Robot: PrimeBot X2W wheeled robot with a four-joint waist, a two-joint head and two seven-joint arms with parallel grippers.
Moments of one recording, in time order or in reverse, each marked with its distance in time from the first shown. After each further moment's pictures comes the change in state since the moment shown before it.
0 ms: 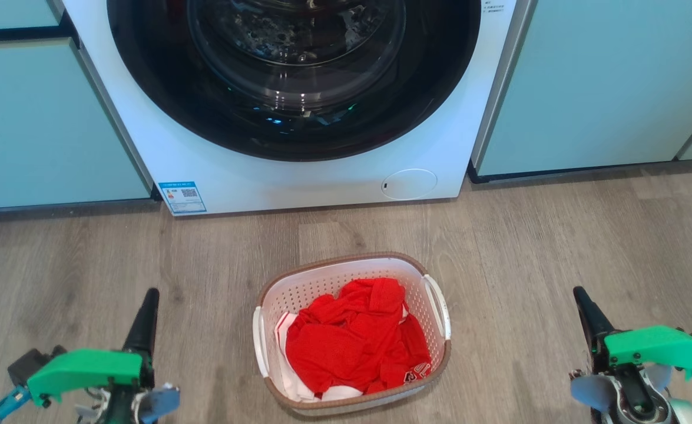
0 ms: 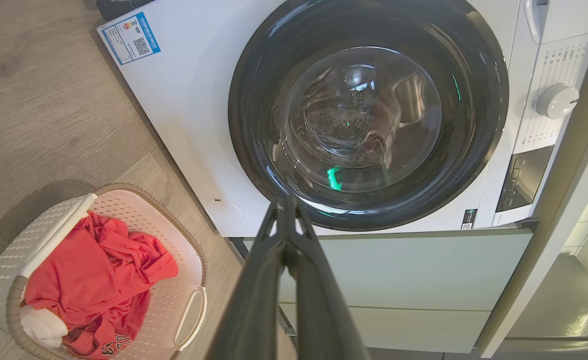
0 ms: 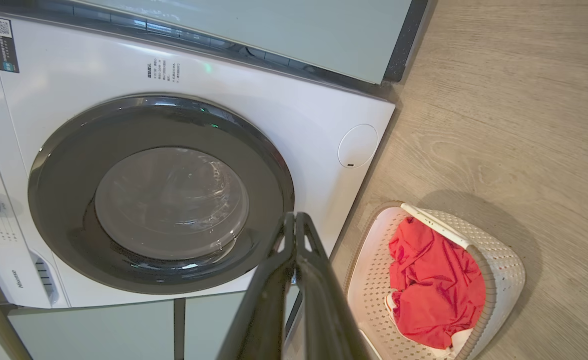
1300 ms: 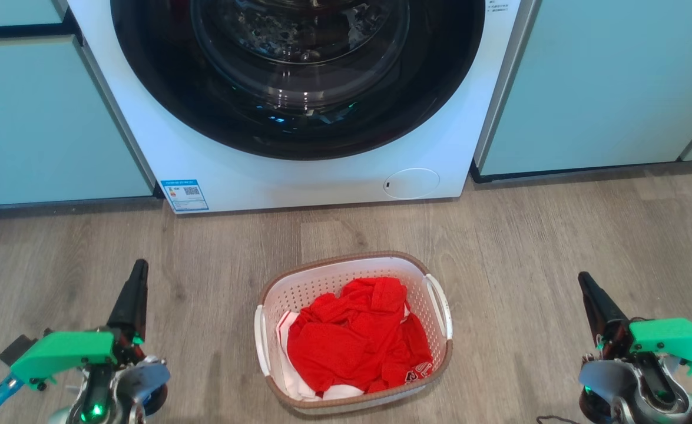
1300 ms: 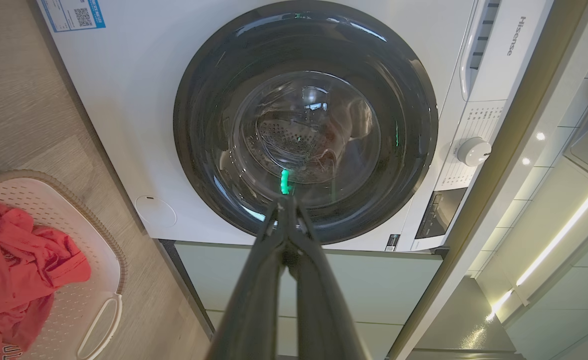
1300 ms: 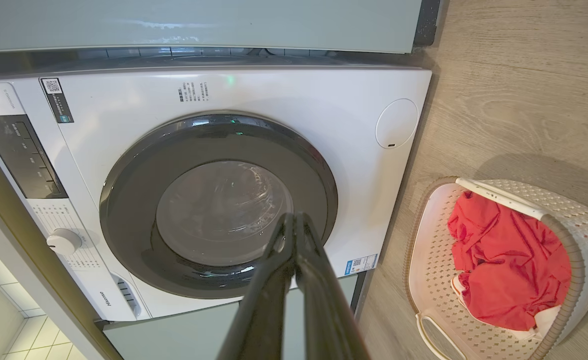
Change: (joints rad) left arm -0.068 0.000 0.043 0.007 -0.229 -0.036 0.060; right arm -0.021 0.000 -0.044 -0.019 0.229 0.000 0.063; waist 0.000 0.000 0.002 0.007
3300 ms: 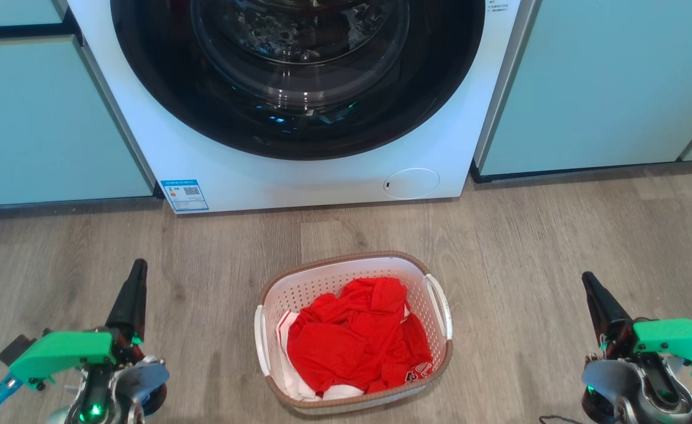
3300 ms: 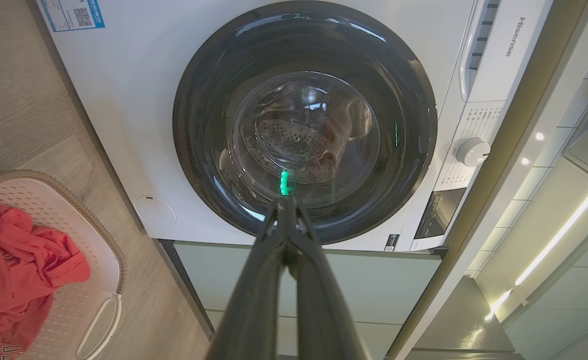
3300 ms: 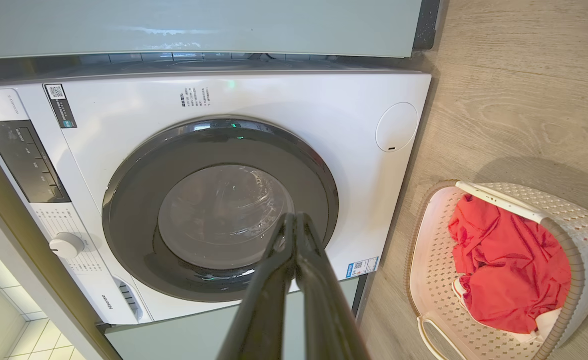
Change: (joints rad) left arm 0.000 -0.001 0.007 0.000 0.000 0.000 0.009; right arm 0.000 0.001 -0.015 0.000 -0.002 0.000 0.004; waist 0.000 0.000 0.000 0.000
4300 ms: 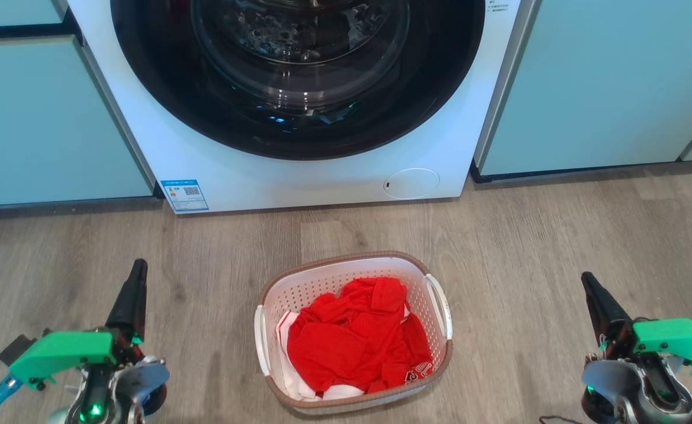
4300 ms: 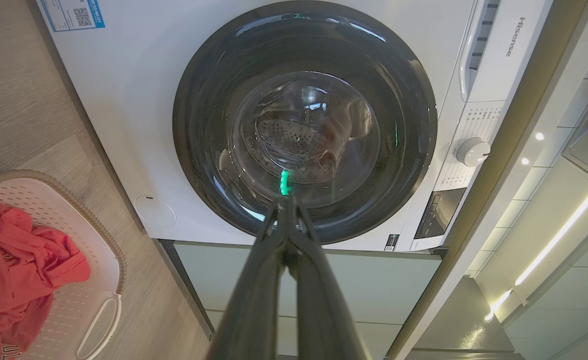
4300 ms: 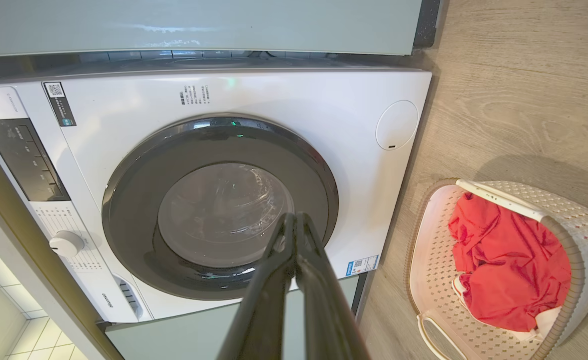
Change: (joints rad) left arm 0.000 -0.001 0.001 0.000 0.001 0.000 0.001; right arm 0.000 0.001 -0.002 0.000 -0.001 0.000 0.007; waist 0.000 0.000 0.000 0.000
